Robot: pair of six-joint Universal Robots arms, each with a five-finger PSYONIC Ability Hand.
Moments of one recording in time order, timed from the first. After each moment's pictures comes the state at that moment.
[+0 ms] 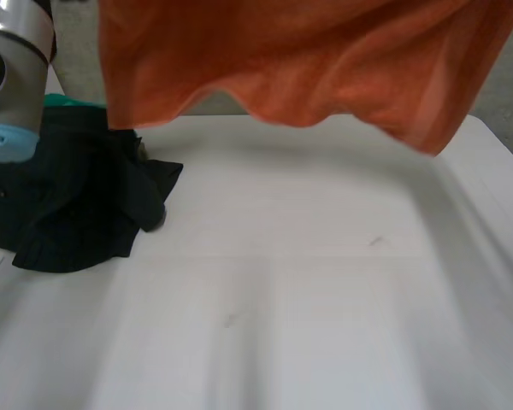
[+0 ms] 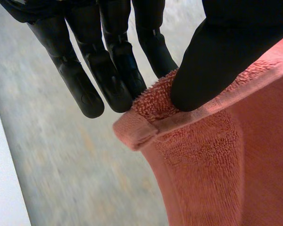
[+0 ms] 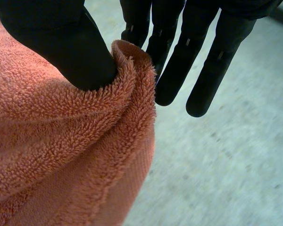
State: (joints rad) left arm 4.43 -2.00 -0.92 3.43 -1.54 3.28; right arm 1.66 -1.30 1.17 -0.61 1.32 3.05; left_hand 1.15 1.20 1.20 1.20 0.98; right_hand 1.08 1.17 1.19 1.20 1.02
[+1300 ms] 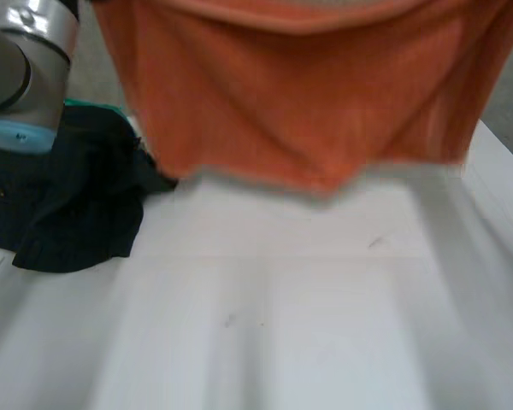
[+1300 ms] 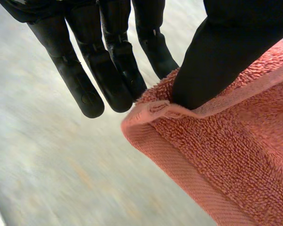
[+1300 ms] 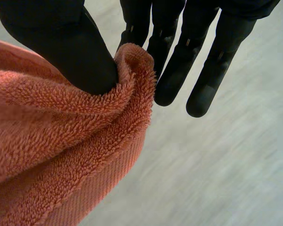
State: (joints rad) left arm 4.42 -2.10 -0.80 3.55 -1.44 3.46; right arm 1.68 -1.17 0.99 -0.47 1.40 2.77; left_hand 1.15 1.20 1.20 1.20 0.98; right_hand 1.08 1.17 1.19 1.20 1.02
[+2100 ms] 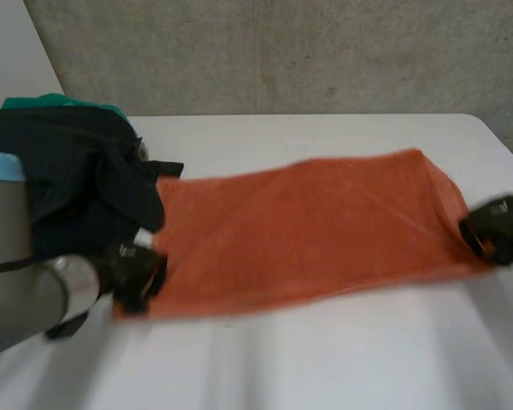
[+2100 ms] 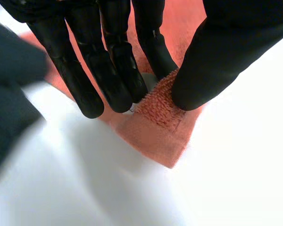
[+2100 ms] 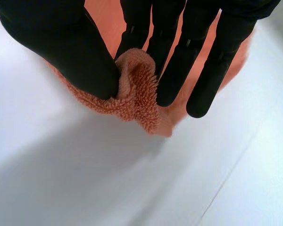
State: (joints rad) left arm 4.47 -1.87 -1.69 2.74 -1.32 3.65; right arm 1.43 -1.16 1.43 0.54 1.21 2.15; left_hand 1.15 1.20 1.20 1.20 0.98; right_hand 1.08 1.17 1.19 1.20 1.02
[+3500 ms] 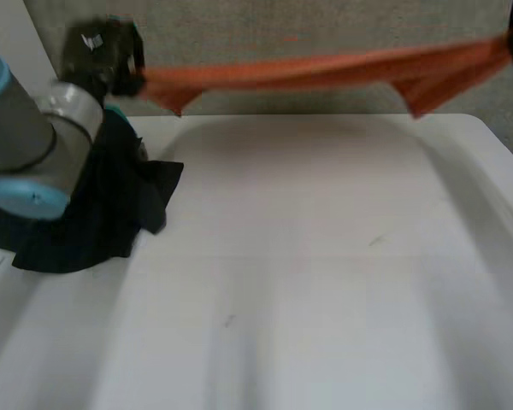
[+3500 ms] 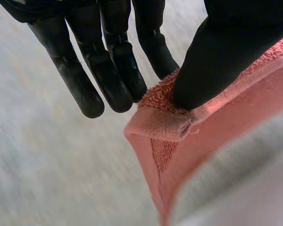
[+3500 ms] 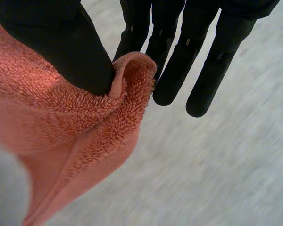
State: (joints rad) left arm 4.42 -2.09 -1.10 3.43 -1.45 3.27; right arm 1.49 -1.02 1.13 -0.58 1.16 2.96; left_hand 1.15 1.20 1.20 1.20 0.98; right_hand 1.08 1.17 1.19 1.20 1.02
